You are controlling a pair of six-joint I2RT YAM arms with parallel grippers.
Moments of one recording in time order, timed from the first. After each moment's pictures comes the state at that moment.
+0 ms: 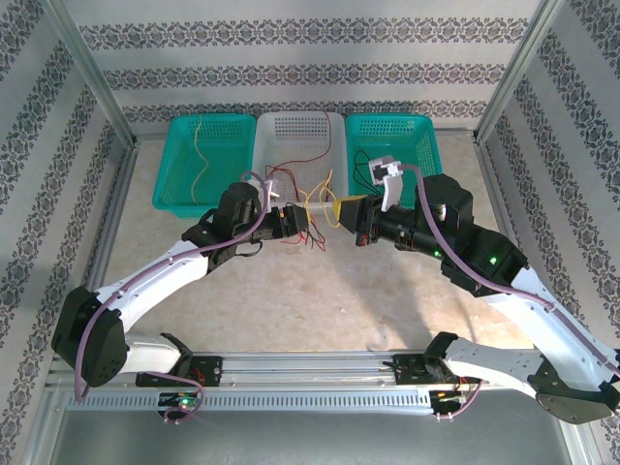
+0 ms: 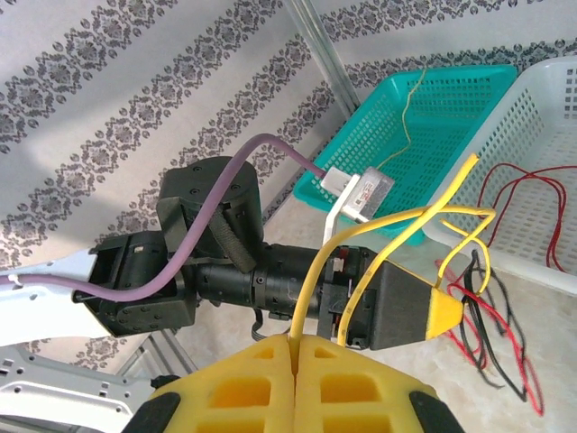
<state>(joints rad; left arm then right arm) -0.56 1.31 0.93 -0.10 0.34 -0.74 0.81 0.99 1.35 -0.63 -0.17 0.52</state>
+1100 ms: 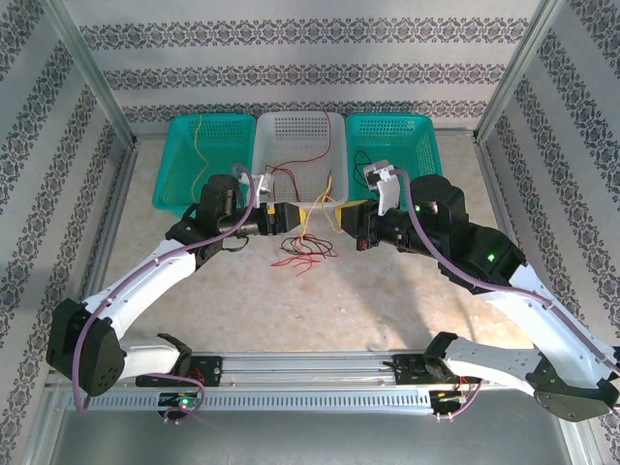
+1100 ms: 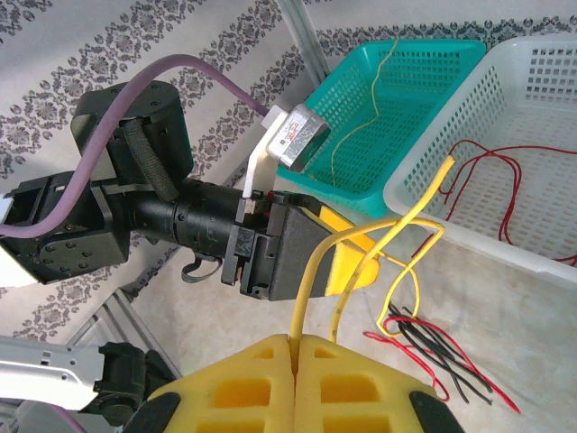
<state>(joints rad) -0.46 1.26 0.94 -0.11 0.60 -0.66 0.81 1.01 1.37 -0.73 -0.14 0.44</state>
